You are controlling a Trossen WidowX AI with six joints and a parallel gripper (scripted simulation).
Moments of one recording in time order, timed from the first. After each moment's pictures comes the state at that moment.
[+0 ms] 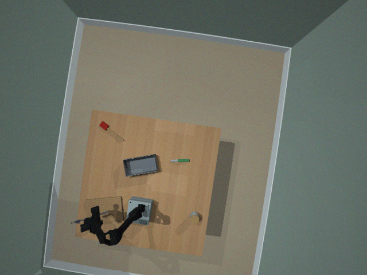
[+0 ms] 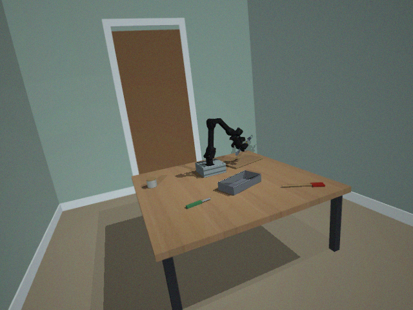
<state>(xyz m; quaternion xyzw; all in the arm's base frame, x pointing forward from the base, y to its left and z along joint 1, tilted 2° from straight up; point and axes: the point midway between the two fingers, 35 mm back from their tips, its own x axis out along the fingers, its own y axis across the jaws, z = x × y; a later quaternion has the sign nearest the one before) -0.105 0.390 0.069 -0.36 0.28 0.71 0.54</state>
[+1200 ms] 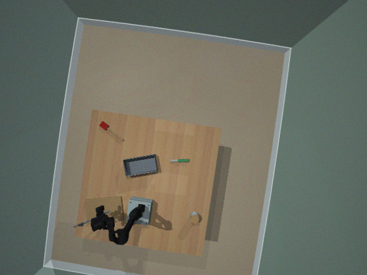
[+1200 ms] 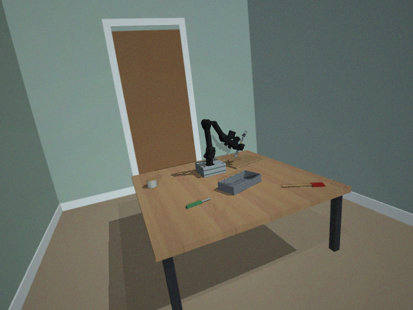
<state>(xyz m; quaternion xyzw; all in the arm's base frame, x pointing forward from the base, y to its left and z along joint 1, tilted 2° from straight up) -0.096 0.357 0.080 -0.22 0.18 0.76 0.59</state>
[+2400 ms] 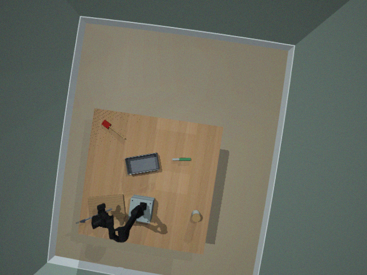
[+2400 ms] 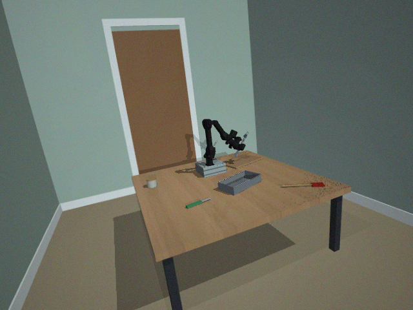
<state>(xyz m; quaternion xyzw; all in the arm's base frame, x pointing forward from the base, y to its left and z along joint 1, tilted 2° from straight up) -0.098 0.366 0.076 -0.26 0.20 0.75 0.58</state>
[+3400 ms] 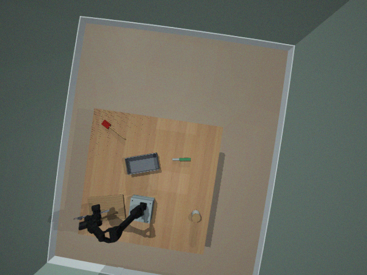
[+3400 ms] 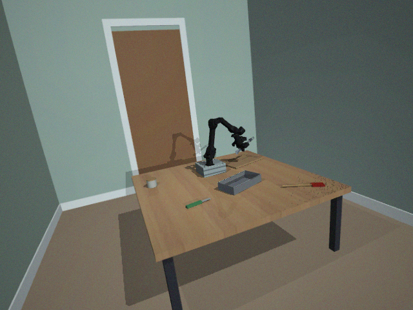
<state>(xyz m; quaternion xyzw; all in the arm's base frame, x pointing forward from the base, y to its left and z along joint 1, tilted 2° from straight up) -0.105 0.394 0.073 -0.41 0.32 0.68 0.53</state>
